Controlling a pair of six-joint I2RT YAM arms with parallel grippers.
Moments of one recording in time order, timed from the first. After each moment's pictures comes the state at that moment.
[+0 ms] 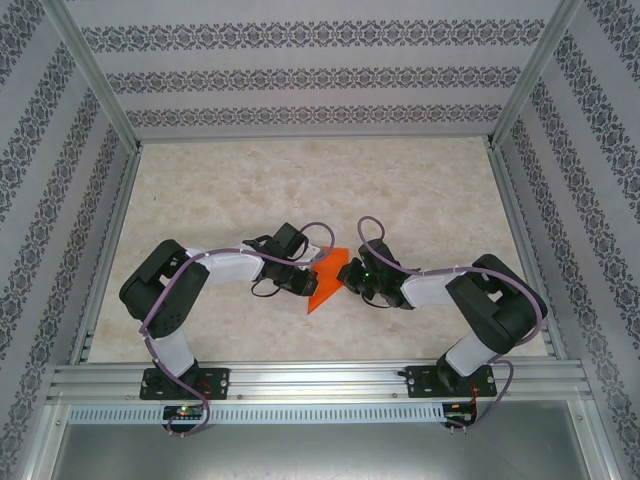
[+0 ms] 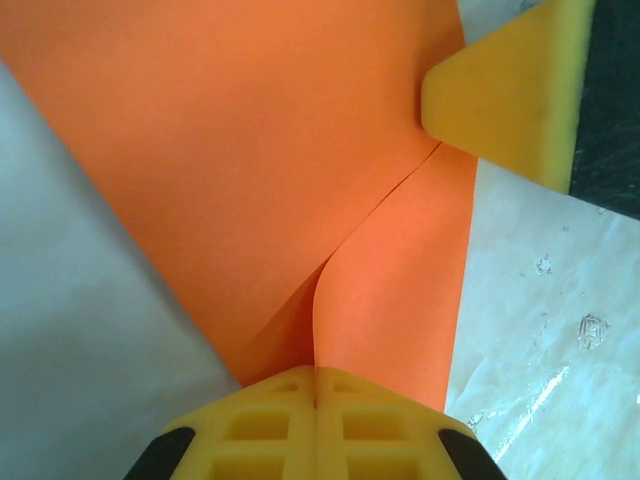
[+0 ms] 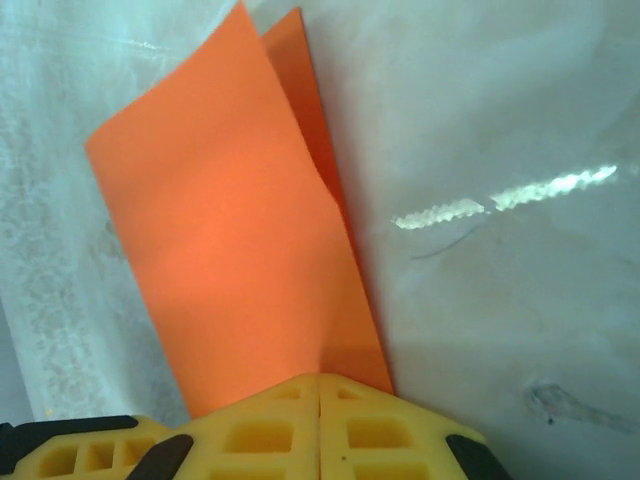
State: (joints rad) left arm -0.69 1.77 0.91 -0.28 0.43 -0.28; right arm 0.64 1.60 0.50 0.31 -0.21 1.13
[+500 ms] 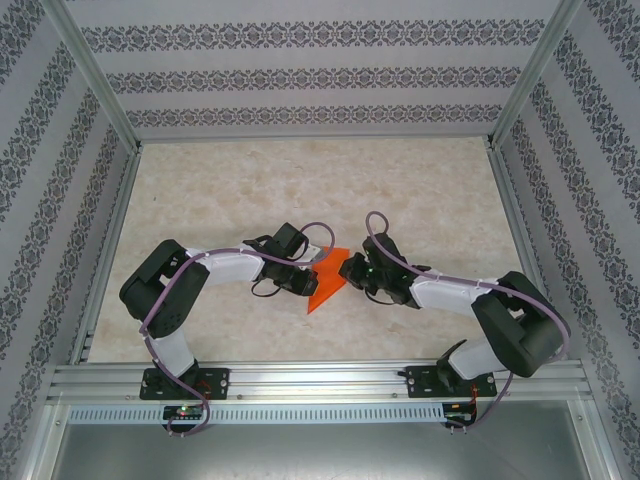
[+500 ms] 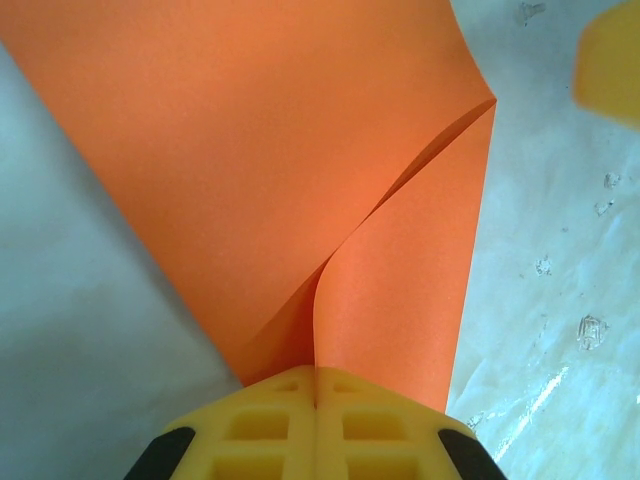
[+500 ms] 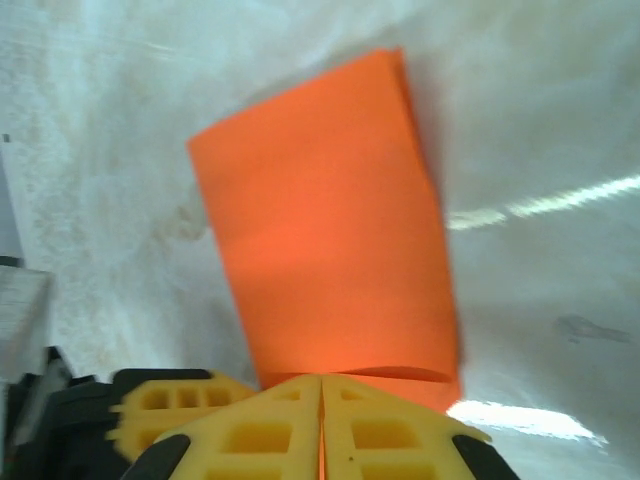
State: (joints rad) left arm -0.69 1.77 0.91 -0.28 0.43 -0.28; right arm 0.64 1.44 0.54 0.13 -0.20 1.09
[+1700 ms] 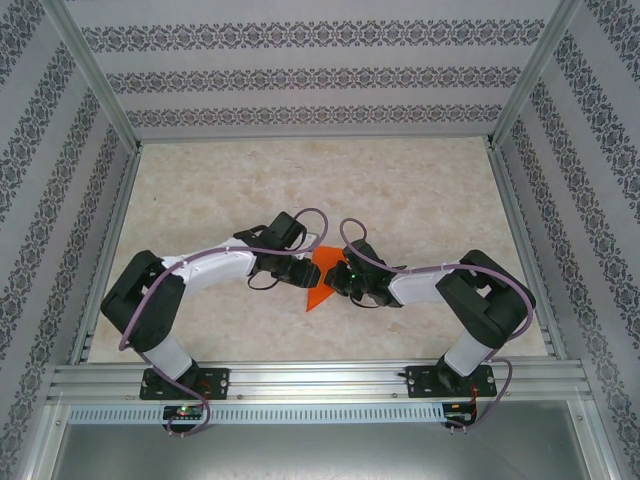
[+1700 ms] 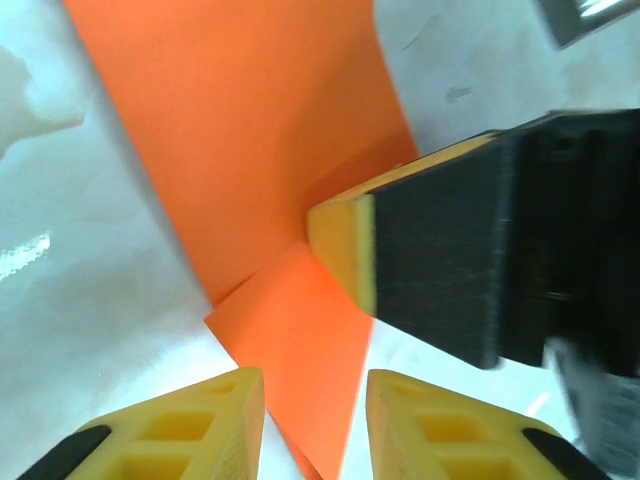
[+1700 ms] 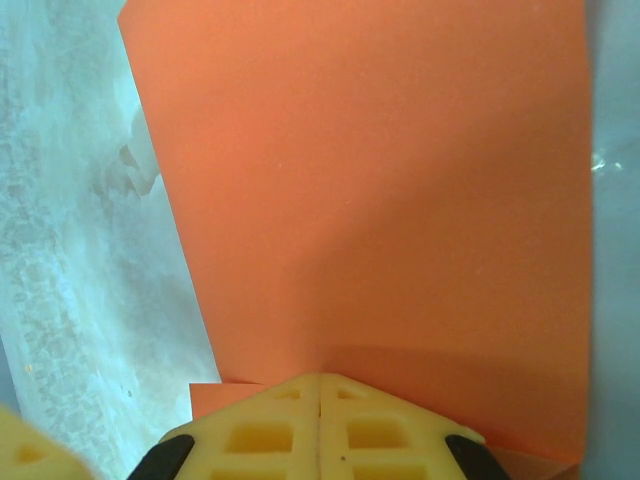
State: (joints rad) left arm -0.69 1.63 0.99 -0.44 0.38 -0.39; right arm 0.73 1.65 0.58 0.24 -0.21 1.11
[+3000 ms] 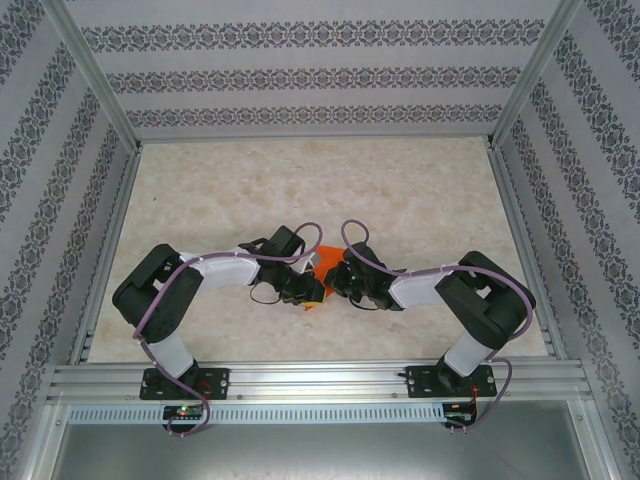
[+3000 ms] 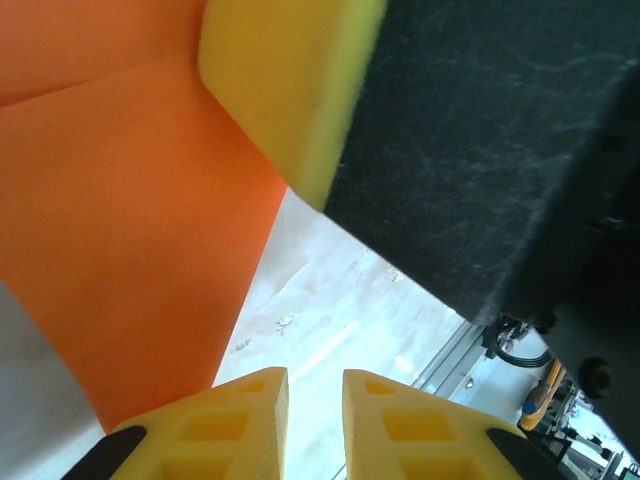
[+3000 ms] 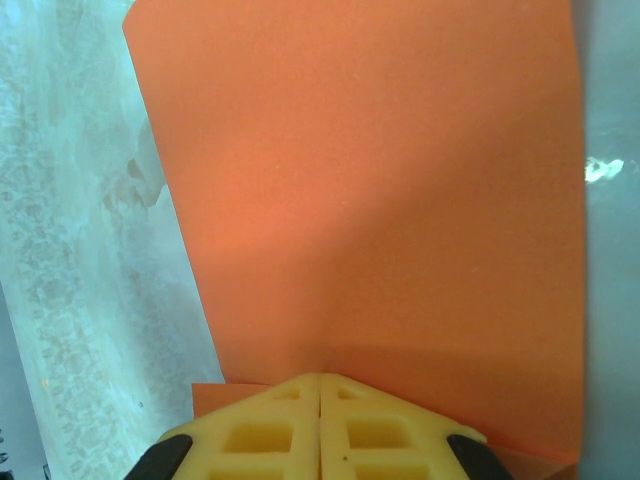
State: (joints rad) left arm -0.70 1.73 0.87 -0.28 0.72 -0.68; right arm 0.75 1.65 0.56 0.30 -0.17 1.16
